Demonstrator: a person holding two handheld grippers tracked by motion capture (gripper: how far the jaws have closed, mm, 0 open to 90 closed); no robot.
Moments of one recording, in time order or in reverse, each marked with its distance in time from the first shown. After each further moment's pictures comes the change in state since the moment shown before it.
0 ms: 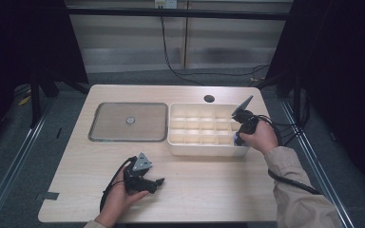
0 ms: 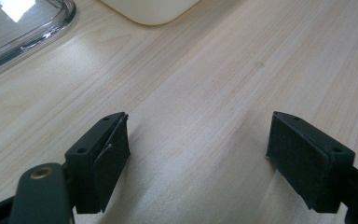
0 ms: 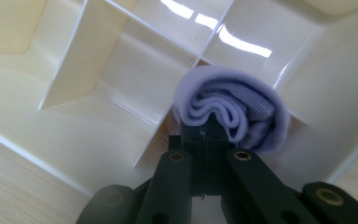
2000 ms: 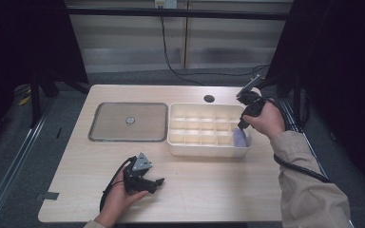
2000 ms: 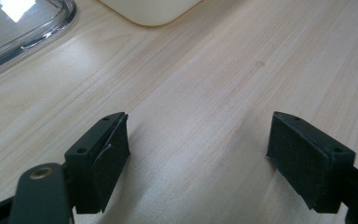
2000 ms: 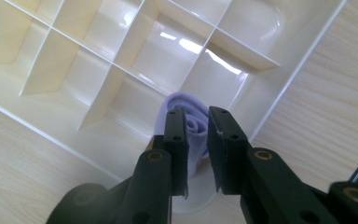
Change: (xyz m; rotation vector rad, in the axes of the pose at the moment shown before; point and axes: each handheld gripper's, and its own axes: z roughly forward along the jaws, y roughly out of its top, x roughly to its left) left arm 0.001 0.000 0.000 0.005 -0.011 0.004; right arm -0.002 0.020 -0.063 -0.073 -0.047 0.023
